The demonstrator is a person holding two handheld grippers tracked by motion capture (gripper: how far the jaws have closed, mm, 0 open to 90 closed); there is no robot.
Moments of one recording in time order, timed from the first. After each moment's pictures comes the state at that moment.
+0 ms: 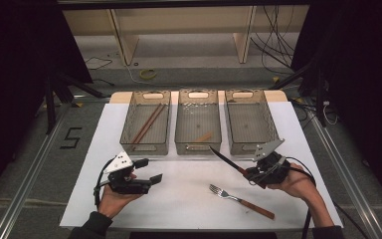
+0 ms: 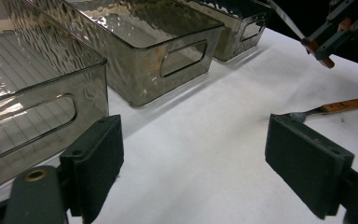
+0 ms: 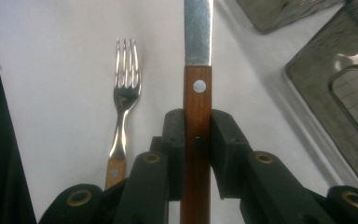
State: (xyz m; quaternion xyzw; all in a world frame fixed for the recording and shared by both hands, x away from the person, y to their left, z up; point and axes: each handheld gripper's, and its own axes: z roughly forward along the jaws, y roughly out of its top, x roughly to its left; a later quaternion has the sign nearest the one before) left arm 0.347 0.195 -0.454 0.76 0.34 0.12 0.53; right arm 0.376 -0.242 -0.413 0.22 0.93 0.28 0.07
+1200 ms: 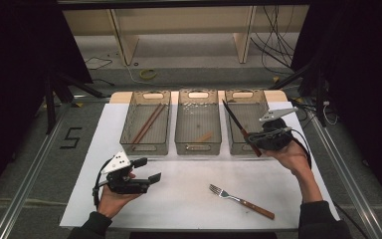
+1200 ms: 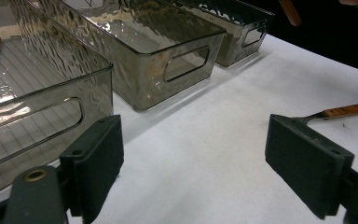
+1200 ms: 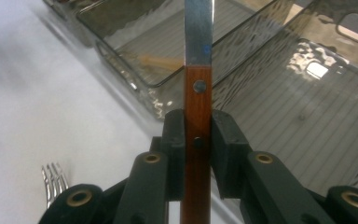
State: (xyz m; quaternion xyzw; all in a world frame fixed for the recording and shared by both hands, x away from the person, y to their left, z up) left arm 0.346 0.198 -0.454 0.76 0.35 0.13 0.54; right arm 0.433 -0.249 -0.372 0.35 0.85 0.36 0.13
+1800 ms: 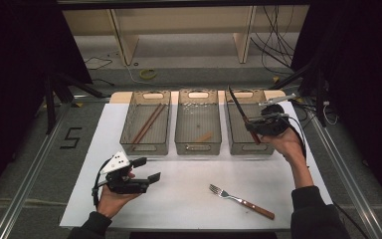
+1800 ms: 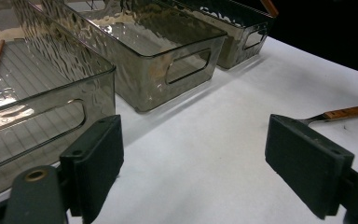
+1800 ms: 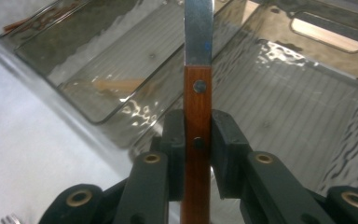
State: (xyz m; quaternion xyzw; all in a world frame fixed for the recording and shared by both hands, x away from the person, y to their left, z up) left arm 0.346 0.199 -0.453 0.75 0.35 0.13 0.54; right arm 0.473 -0.250 -0.369 0.41 0.83 0.35 0.15
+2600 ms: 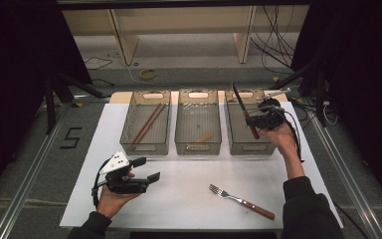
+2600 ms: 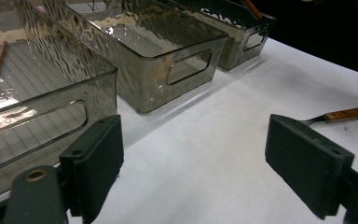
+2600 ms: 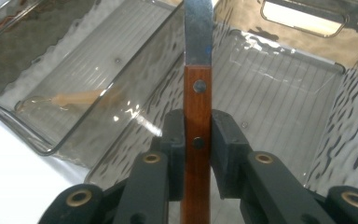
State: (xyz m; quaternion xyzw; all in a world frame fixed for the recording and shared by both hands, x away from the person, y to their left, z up) left arm 0.346 0.200 -0.453 0.75 0.35 0.13 0.55; right arm 0.502 -0.249 -0.378 0.47 0.81 0.33 0.15
